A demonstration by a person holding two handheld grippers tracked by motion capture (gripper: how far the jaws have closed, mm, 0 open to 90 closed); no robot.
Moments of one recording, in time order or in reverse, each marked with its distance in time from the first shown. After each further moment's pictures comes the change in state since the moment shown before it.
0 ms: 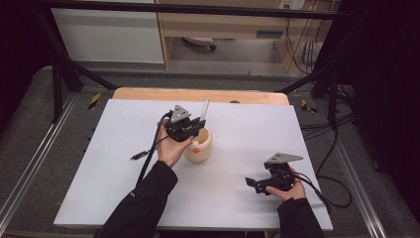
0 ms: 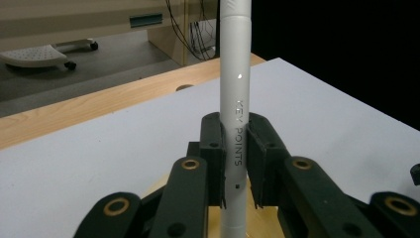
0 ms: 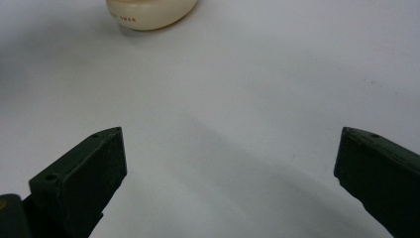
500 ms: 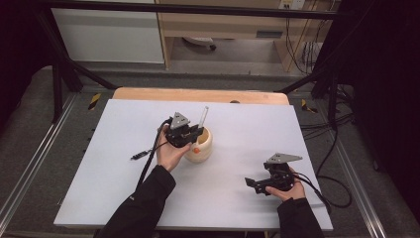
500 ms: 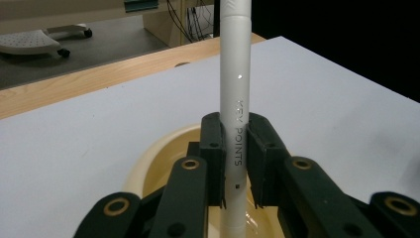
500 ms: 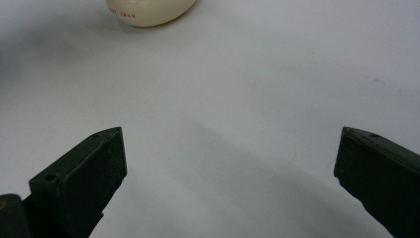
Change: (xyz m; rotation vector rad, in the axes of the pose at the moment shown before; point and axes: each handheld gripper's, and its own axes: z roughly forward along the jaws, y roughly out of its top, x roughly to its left) left arm 0.006 -0.026 0.005 0.035 -0.007 0.012; right arm 0.001 0.000 0.001 0.008 0.002 0.000
